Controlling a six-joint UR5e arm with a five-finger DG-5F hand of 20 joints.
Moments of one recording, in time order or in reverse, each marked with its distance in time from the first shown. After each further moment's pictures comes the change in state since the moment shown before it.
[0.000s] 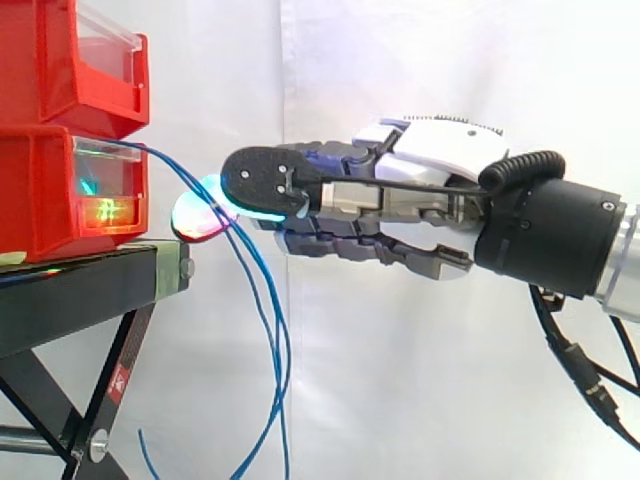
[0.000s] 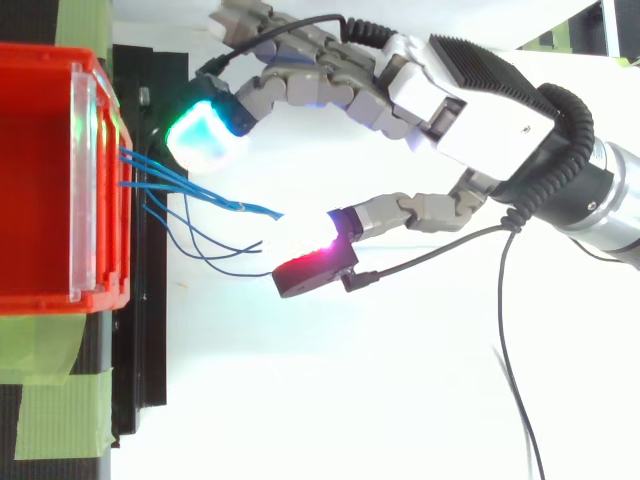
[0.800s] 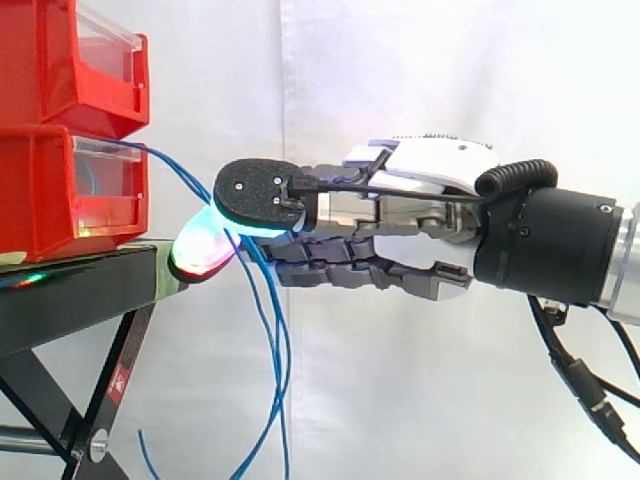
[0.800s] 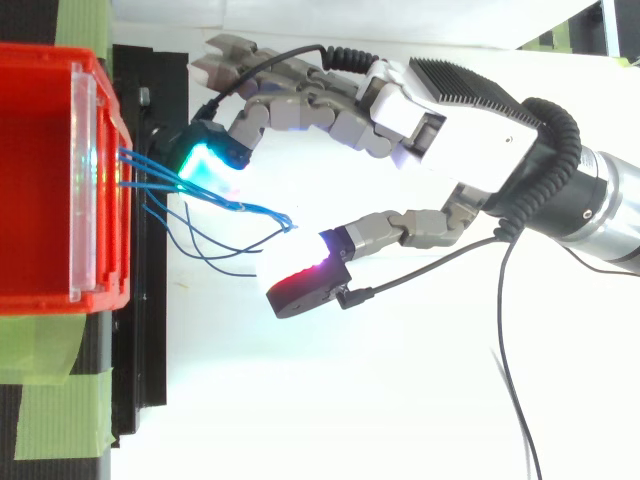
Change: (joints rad) arm 0.008 0.001 0.024 -0.114 0.000 0.121
